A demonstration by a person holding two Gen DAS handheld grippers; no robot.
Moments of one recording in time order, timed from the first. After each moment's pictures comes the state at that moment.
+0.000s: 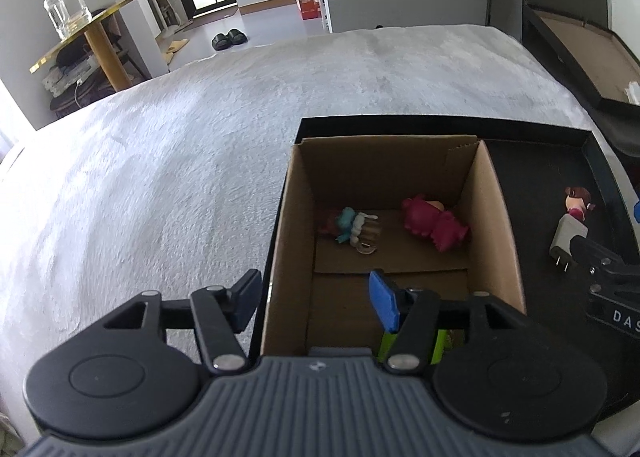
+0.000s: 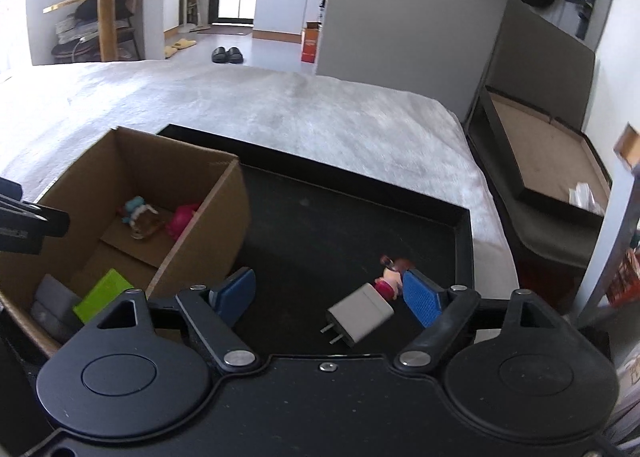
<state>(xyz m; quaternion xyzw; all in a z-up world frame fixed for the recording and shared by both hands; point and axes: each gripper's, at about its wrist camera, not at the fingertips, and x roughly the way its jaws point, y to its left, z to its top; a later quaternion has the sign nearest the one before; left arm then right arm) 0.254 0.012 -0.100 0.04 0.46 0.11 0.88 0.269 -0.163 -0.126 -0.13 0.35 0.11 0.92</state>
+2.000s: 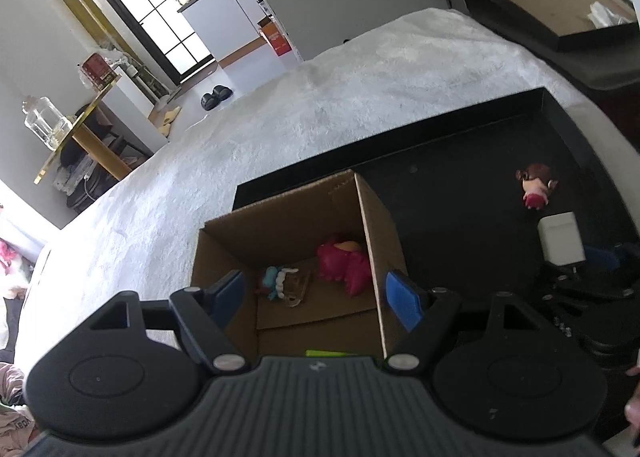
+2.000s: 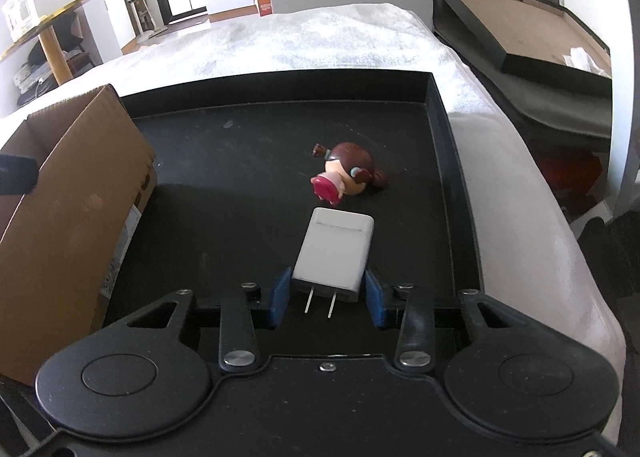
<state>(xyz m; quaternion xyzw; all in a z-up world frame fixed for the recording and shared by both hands) 0.285 -0.110 -0.111 0.20 0.43 0.11 0.87 0.291 -0.234 -0.201 0.00 0.42 0.09 0.90</state>
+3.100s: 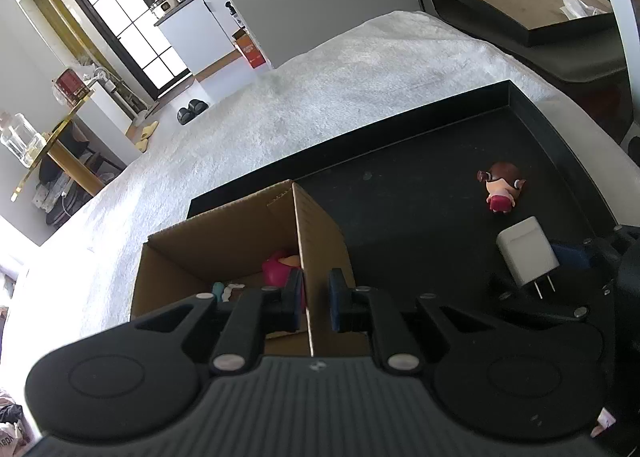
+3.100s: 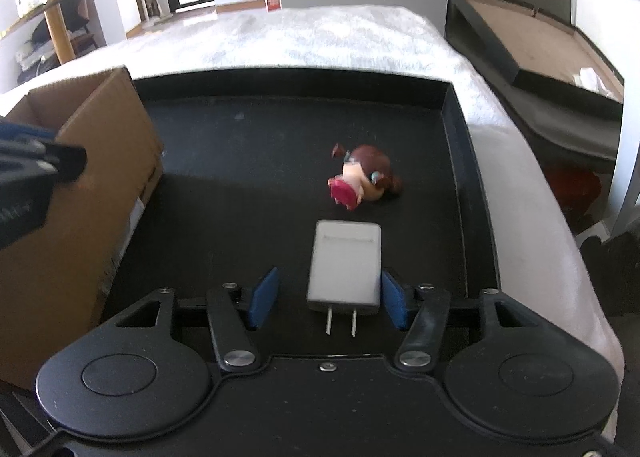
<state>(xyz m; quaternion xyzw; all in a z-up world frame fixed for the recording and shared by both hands) 0.291 -0.135 -0.134 0.20 0.42 0.08 0.88 0.295 -0.214 -0.206 -0.05 0.42 0.09 0.90</state>
